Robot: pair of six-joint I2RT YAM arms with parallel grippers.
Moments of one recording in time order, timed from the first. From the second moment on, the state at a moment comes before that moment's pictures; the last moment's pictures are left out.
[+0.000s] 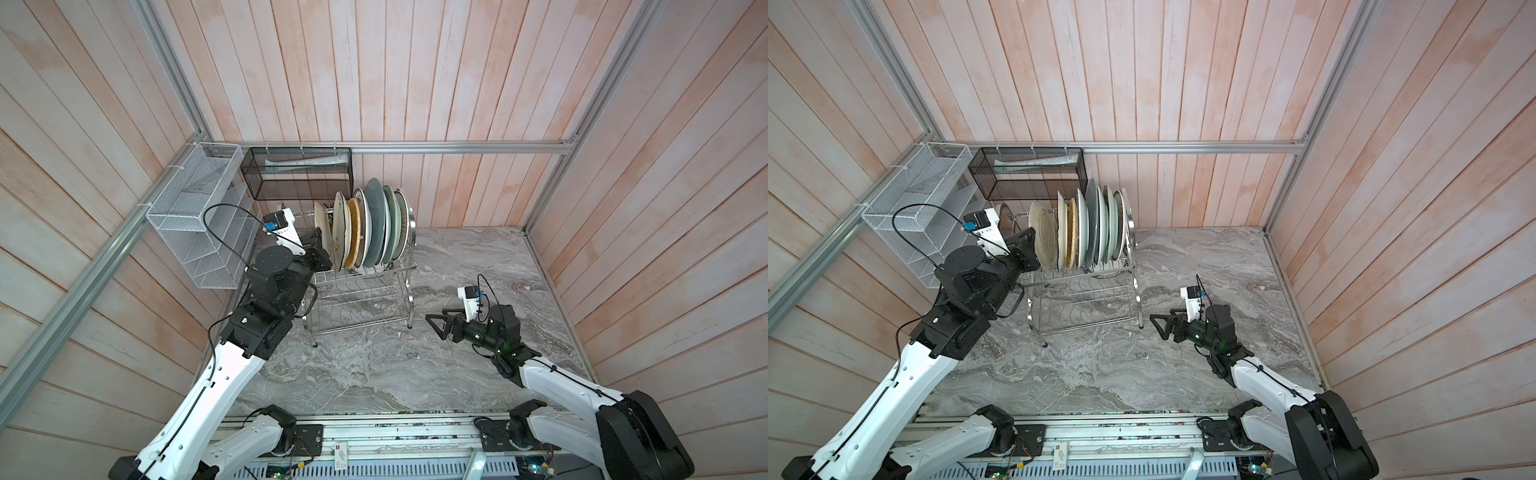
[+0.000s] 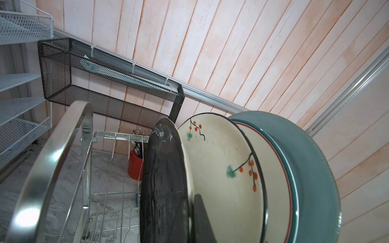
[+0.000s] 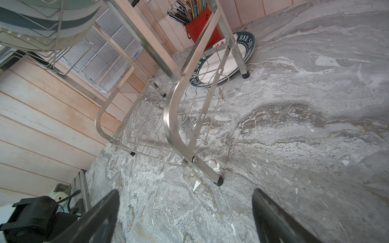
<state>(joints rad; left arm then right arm) -0.47 1.02 1.21 -0.24 -0.30 -0.41 0.41 1.10 0.32 0.47 -0.50 0.50</state>
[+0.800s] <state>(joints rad) -0.56 1.03 1.19 -0.19 -0.42 -0.41 0.41 1.09 0.32 0.47 -0.50 0.50</state>
